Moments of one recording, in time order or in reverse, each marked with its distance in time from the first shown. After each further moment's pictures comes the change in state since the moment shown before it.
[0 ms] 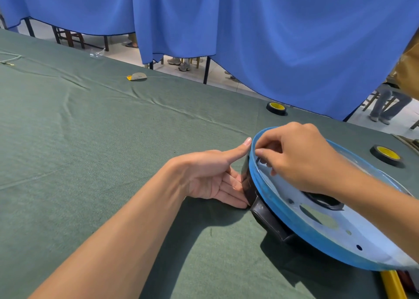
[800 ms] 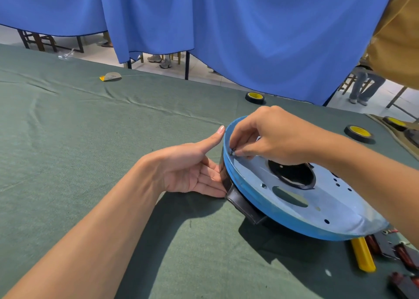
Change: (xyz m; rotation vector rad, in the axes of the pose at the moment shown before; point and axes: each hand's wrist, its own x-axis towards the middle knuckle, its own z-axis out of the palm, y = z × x) left_hand -0.001 0.002 0.002 -0.015 0.050 -0.045; right_hand 0.008 0.015 -0.017 0.102 -0.261 -0.083
